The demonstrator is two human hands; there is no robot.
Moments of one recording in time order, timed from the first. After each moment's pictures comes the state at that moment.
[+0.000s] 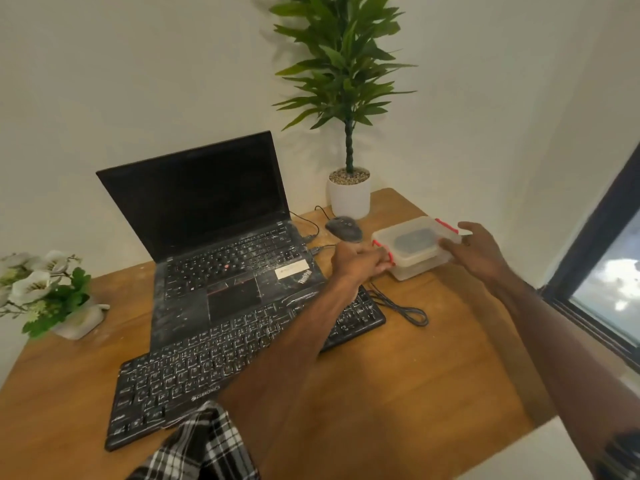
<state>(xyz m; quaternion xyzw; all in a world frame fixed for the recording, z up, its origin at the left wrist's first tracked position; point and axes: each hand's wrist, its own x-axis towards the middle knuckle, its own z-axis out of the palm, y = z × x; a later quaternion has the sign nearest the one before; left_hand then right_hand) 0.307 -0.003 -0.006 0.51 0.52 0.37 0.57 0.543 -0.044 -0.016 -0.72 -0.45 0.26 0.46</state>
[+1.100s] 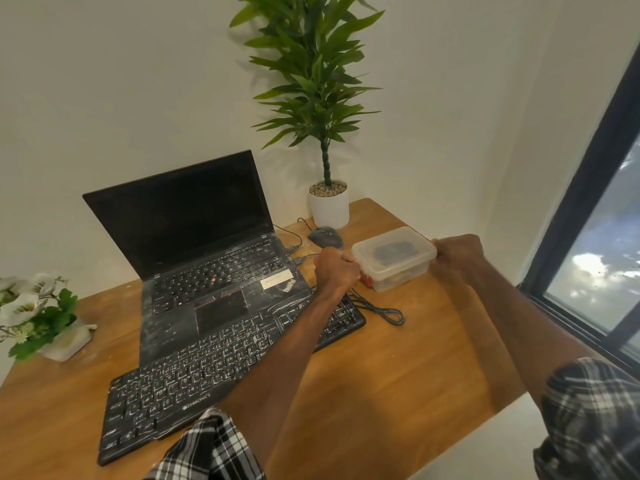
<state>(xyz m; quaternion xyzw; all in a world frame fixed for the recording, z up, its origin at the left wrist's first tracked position) 0.311 -0.015 0.006 0.63 0.59 0.34 0.37 0.548 -0.053 0.002 -0.75 -0.30 0.30 0.51</state>
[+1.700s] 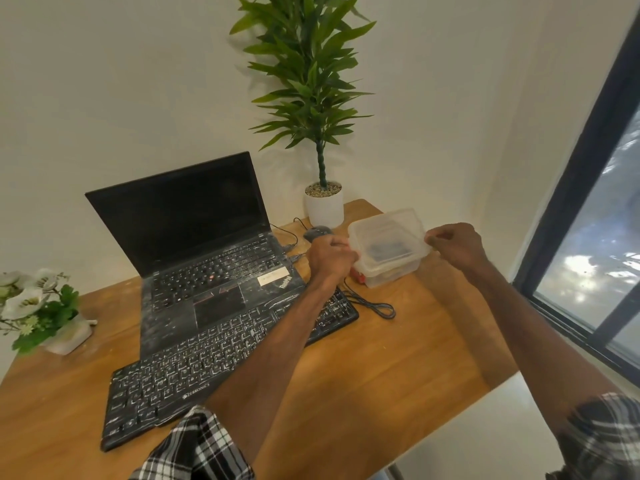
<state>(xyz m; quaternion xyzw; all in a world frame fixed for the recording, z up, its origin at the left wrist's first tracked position) 0.309 -0.034 0.034 0.59 0.56 0.40 0.42 0.549 -0.089 0.027 -0.73 -0.44 0.22 0.48</state>
